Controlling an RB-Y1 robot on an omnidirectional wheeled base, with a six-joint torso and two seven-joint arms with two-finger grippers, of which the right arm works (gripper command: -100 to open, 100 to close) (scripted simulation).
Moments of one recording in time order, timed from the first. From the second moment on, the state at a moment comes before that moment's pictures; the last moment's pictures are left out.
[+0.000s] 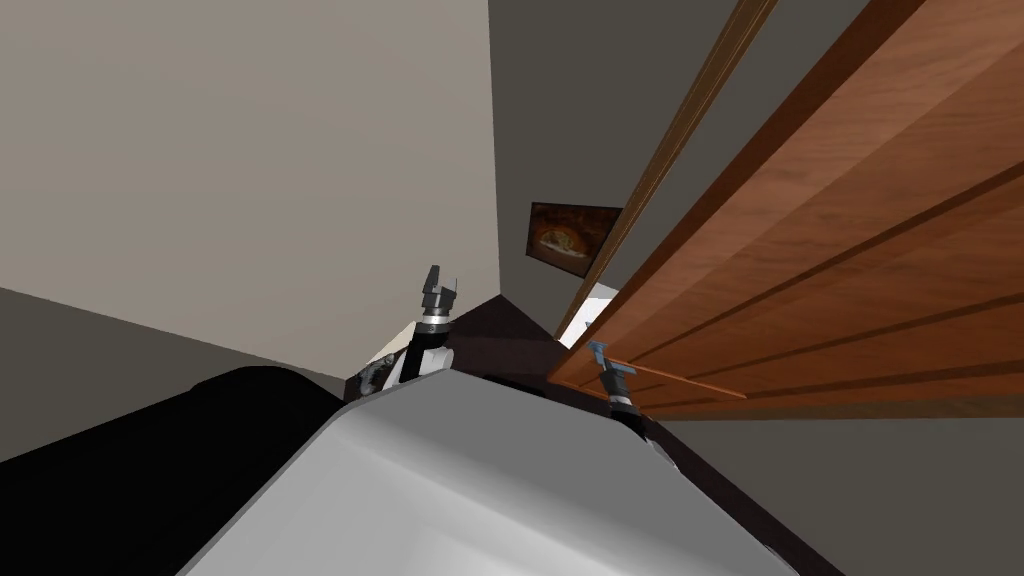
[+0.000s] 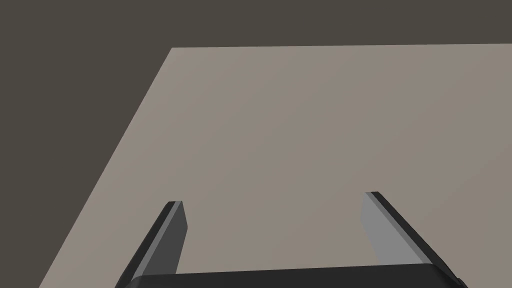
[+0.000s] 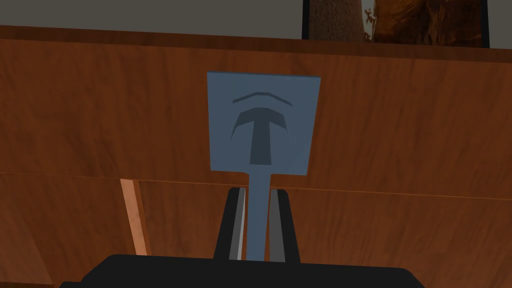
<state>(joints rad) 0.01 -0.39 -0.02 -0.54 0.02 -1.04 -0.40</state>
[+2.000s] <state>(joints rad) 0.12 -0.47 0.01 -0.44 0.06 -1.29 -0.48</state>
